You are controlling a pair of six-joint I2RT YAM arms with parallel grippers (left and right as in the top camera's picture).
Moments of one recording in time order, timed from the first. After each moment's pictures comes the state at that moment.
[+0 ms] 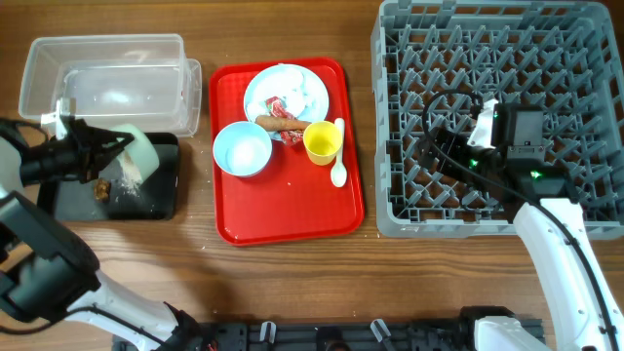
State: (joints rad) left arm 0.70 1.95 1.46 -1.26 1.05 0.21; right arm 0.00 1.24 0.90 -0.65 -0.29 0.38
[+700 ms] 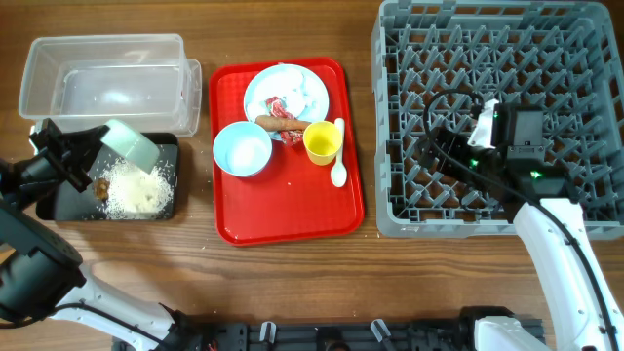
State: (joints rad) left arm 0.82 2.01 1.46 -1.61 1.42 0.18; right arm 0.00 1.24 0.90 -0.65 -0.29 0.40
